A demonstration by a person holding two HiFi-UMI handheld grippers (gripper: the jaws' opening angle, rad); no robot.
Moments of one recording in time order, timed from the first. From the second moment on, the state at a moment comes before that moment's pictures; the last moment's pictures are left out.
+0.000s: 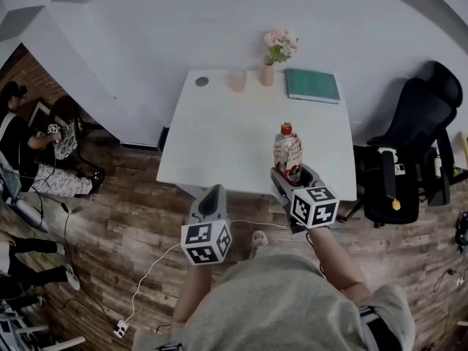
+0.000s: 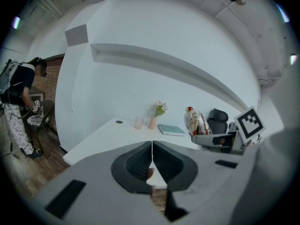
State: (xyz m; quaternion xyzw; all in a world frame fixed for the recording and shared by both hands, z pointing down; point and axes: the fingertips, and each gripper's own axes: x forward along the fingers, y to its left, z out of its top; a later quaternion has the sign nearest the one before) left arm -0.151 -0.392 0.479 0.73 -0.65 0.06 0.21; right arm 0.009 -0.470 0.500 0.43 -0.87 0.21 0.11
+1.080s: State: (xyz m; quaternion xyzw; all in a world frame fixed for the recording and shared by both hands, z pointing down) left arm -0.153 -0.485 0.510 0.71 -0.66 0.08 0.23; right arm 0.006 -0.597 0.625 0.42 -0.83 0.27 0.24
